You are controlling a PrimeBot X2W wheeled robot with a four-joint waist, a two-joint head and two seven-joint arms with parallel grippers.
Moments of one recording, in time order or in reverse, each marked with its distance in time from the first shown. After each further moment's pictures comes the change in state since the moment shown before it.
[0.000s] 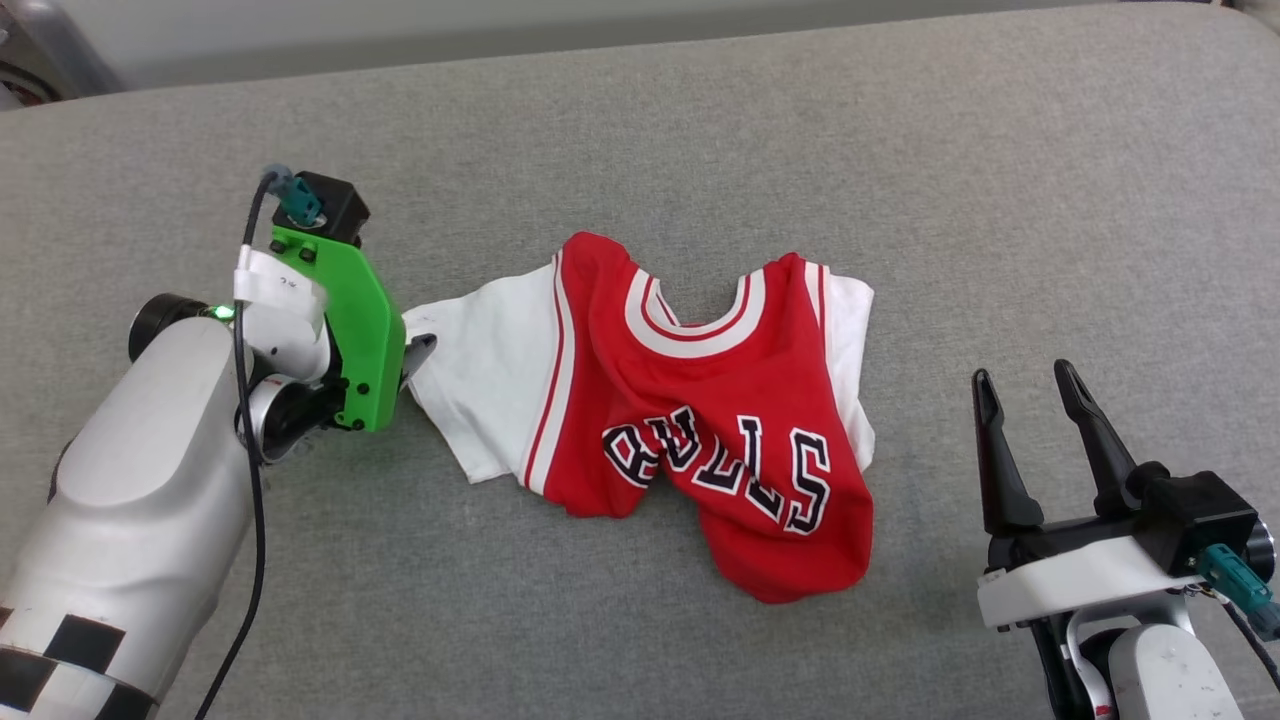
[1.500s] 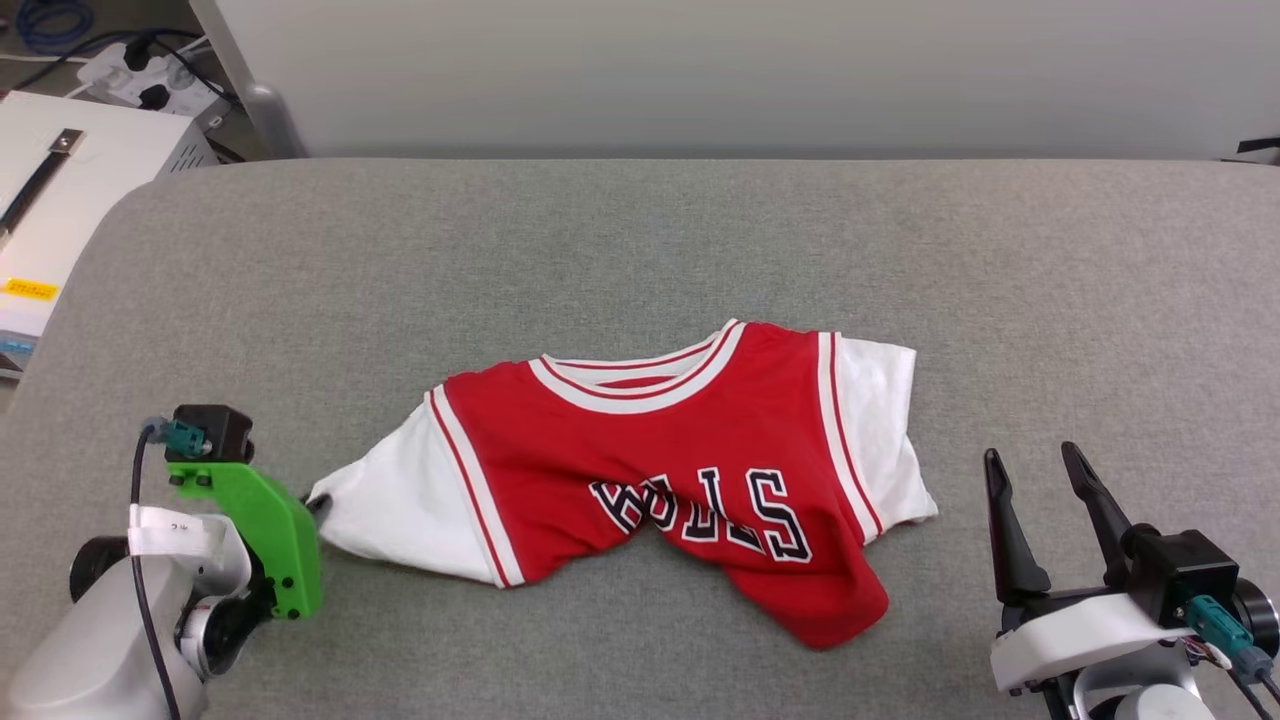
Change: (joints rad) left arm 0.336 0.116 -0.011 0.058 -0.180 0.055 -0.376; right arm 0.074 0.000 -0.039 0.080 -0.036 0.000 0.000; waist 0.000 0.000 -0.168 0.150
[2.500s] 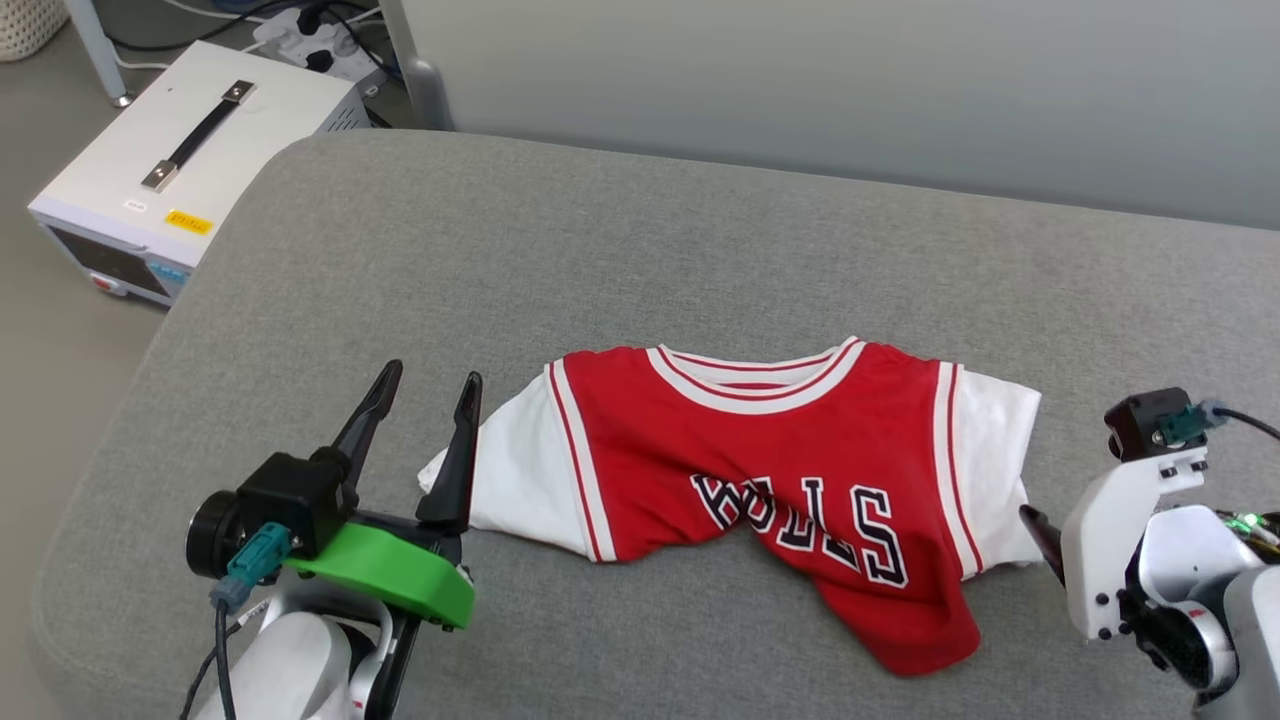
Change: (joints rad) left arm 0.262 -0.191 0.182 -0.556 0.398 0.160 -0.549; right arm -0.152 -0.230 0.065 -0.054 0.177 0.000 0.979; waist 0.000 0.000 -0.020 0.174
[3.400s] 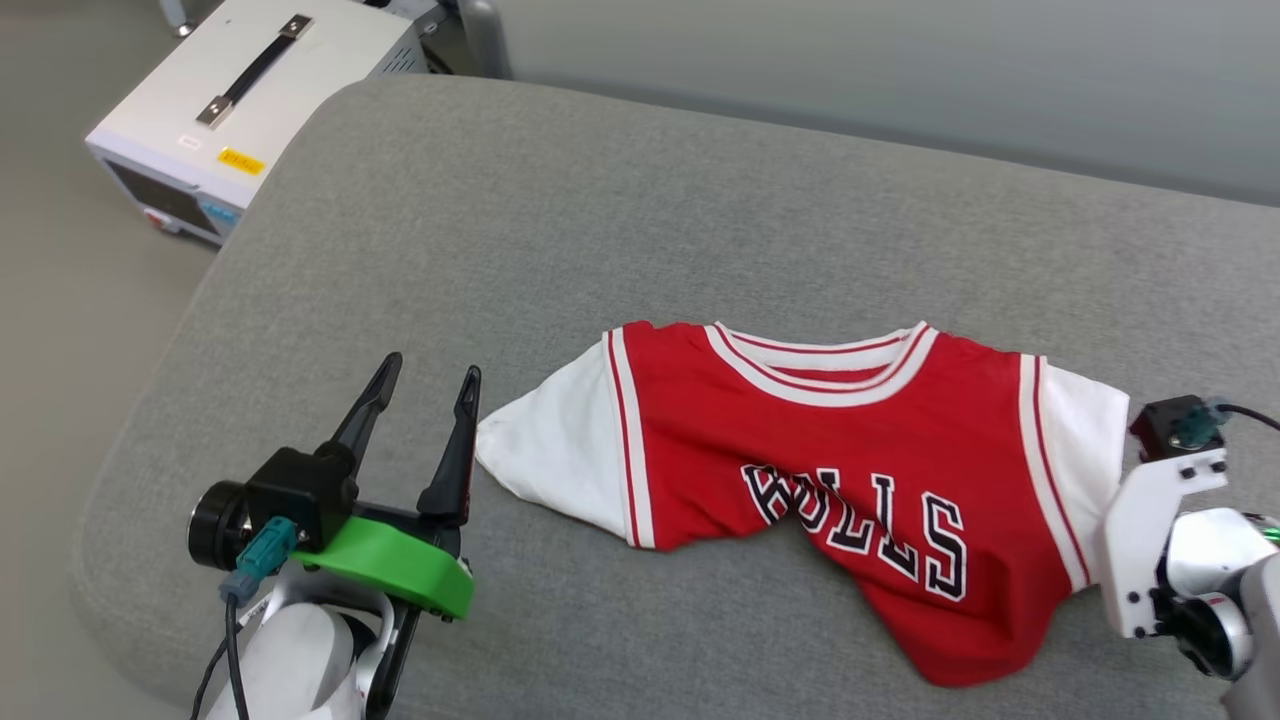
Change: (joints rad) left arm 0.003 -0.114 0.142 0.078 0.158 -0.132 0.000; right arm -0.079 -0.066 0.023 0.202 -0.048 0.000 0.028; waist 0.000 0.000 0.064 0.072
